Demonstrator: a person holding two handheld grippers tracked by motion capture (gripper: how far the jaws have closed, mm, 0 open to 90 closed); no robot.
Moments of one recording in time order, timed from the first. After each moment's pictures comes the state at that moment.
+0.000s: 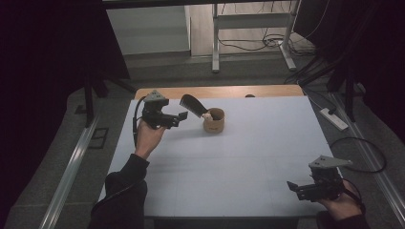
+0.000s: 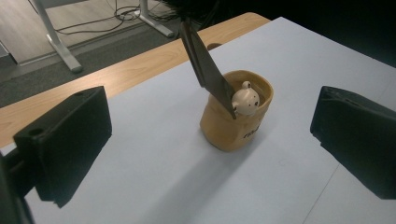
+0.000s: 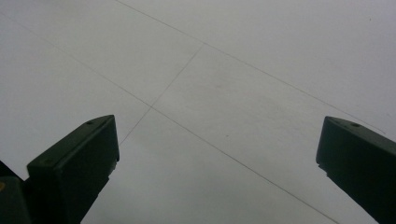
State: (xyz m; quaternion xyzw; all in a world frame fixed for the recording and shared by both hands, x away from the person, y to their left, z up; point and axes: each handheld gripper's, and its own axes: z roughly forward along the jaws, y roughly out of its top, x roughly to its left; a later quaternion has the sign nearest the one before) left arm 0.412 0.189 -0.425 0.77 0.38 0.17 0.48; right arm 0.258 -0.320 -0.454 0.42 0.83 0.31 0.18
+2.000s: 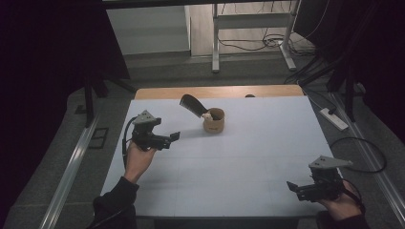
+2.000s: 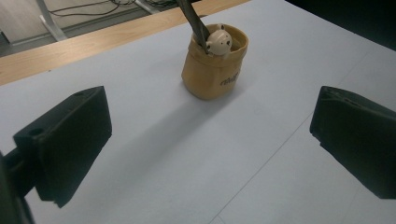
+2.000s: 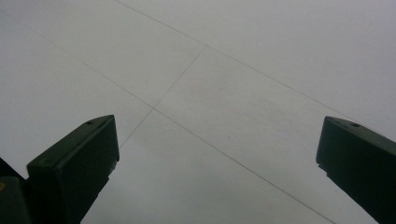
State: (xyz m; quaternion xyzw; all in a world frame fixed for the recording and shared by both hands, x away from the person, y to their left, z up) left arm 0.350 0.205 -0.446 0.77 0.40 0.15 0.47; right arm 0.257 -0.319 -0.454 0.41 0.83 0.32 0.18
